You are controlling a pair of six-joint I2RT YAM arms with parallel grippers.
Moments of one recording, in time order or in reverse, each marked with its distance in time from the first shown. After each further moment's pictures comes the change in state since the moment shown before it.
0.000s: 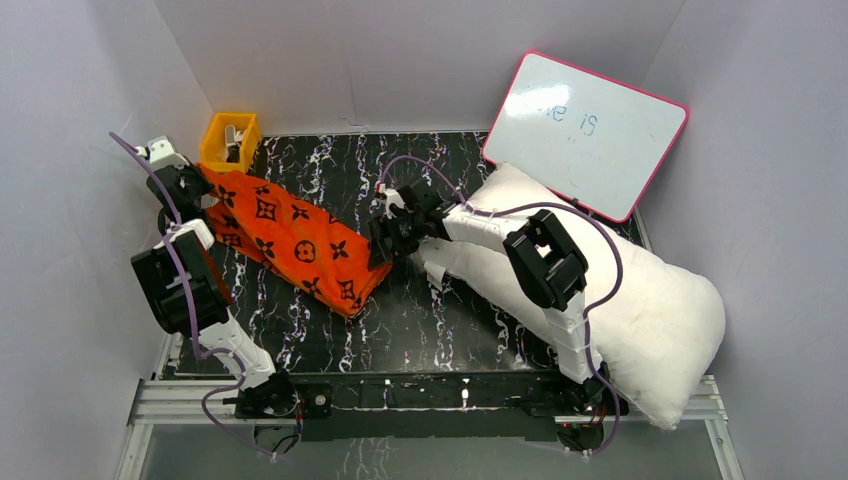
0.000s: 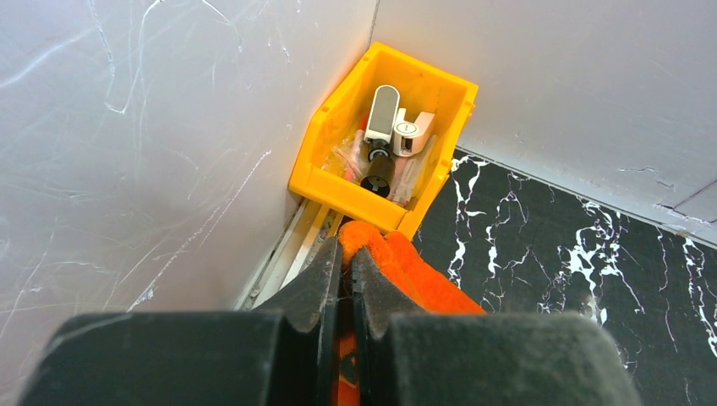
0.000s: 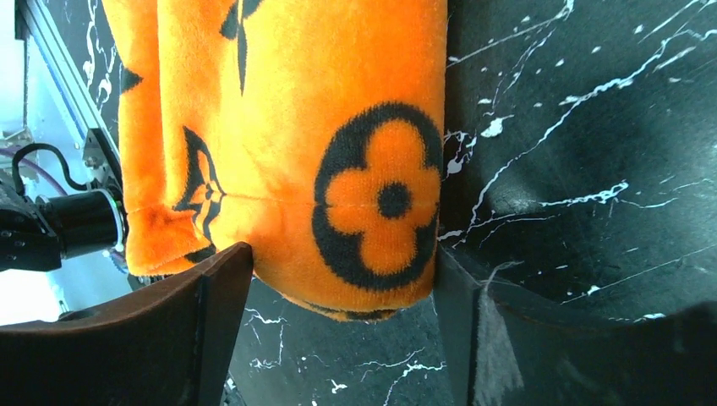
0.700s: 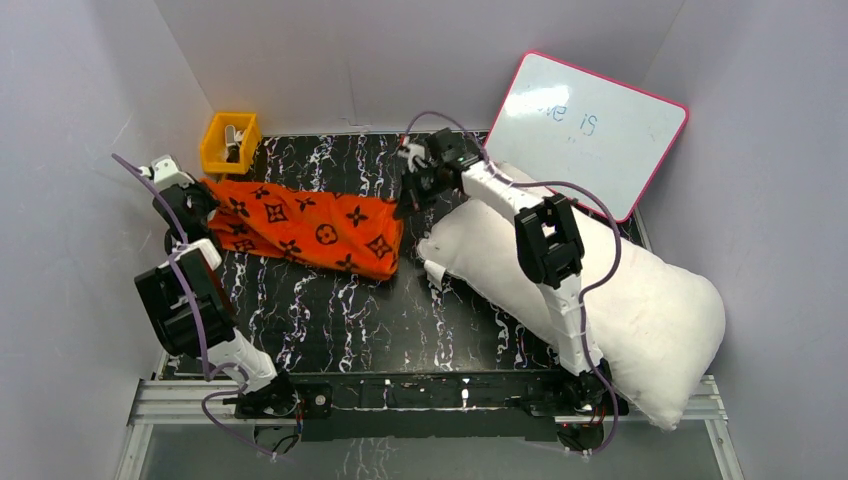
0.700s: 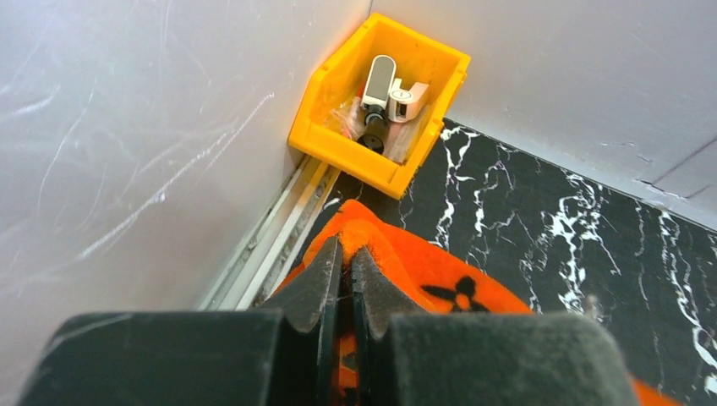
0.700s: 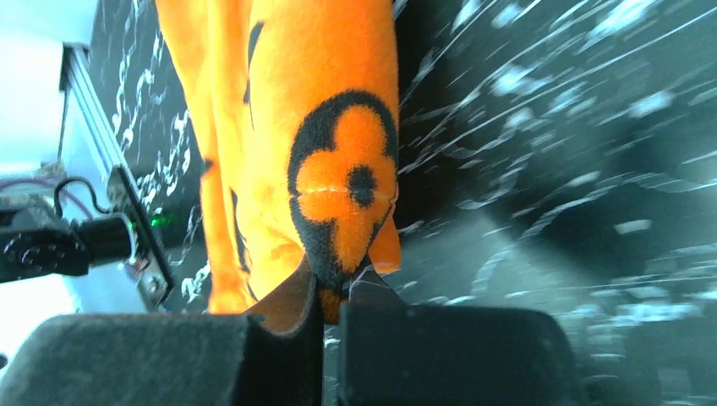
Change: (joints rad) left arm 0.005 -0.112 -0.174 0.060 -0.001 -0.026; right arm -0.157 0.119 0.303 -0.238 -0.120 -0.088
